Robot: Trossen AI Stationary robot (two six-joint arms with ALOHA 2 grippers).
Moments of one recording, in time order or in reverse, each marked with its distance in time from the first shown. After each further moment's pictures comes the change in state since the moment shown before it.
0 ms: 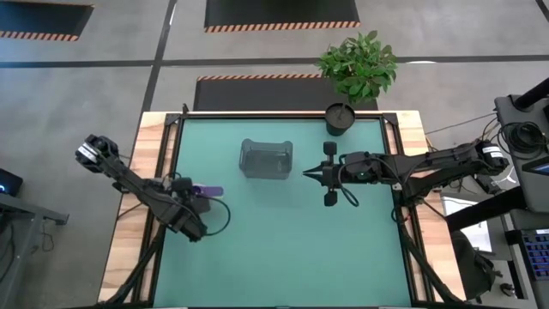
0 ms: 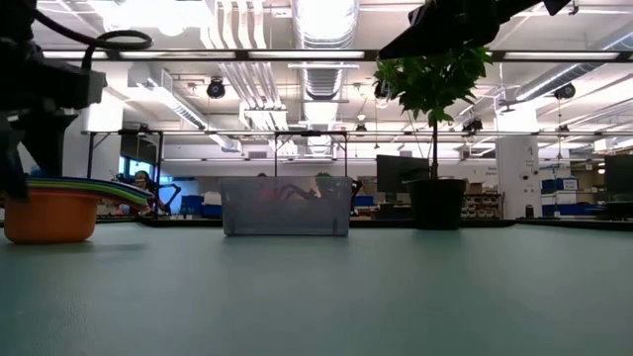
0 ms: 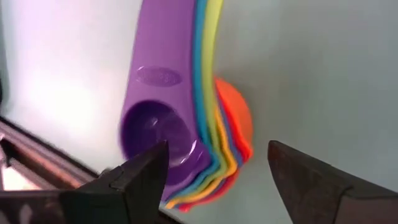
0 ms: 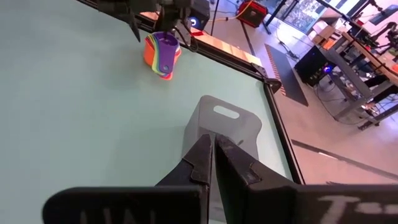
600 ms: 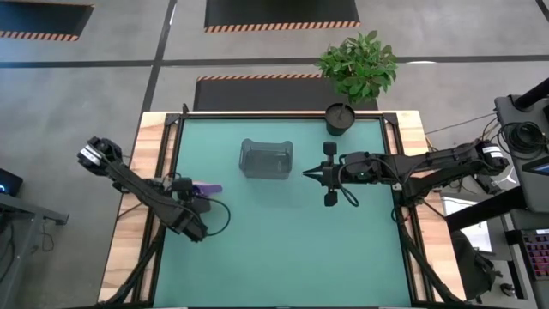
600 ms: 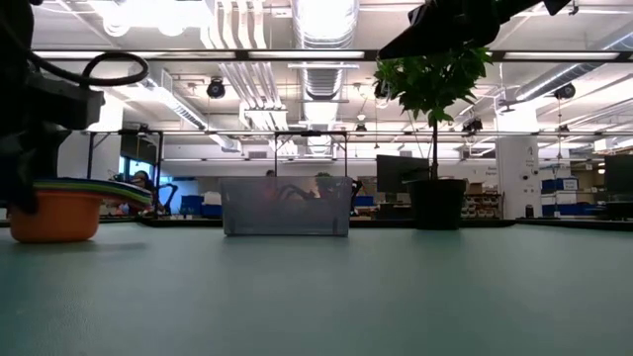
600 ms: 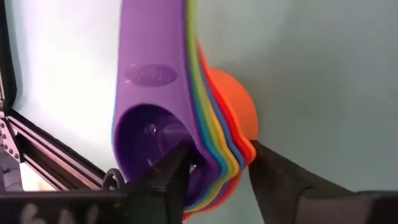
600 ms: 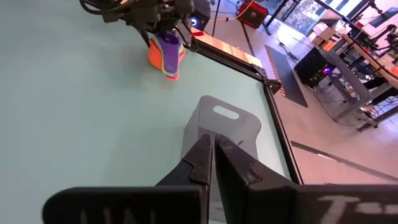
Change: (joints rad) left arm 0.000 0.053 -0.066 0.058 -0.022 -0.011; right arm 0.000 0.000 0.000 0.000 0.000 -0.011
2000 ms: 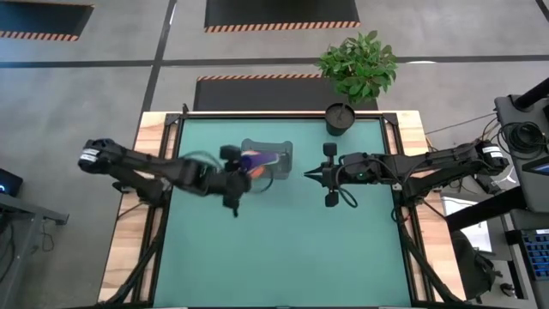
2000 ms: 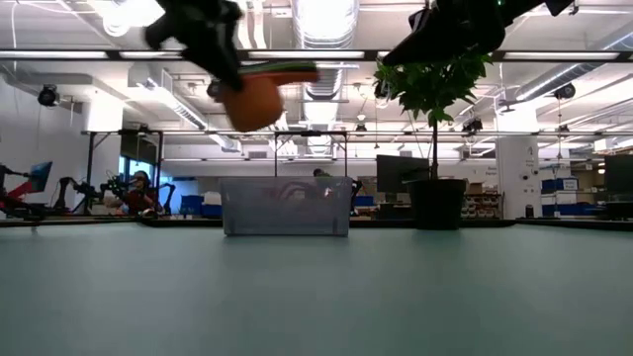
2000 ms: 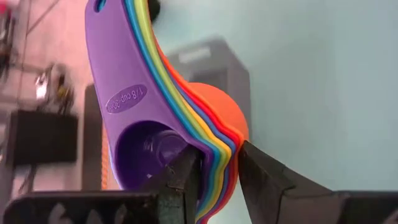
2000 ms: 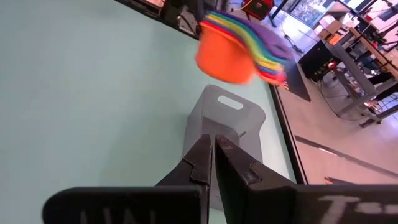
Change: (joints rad) left arm 0.420 0.014 0.505 0.331 -0.204 1.030; right arm 0.000 0.000 0.000 -0.041 0.000 -0.008
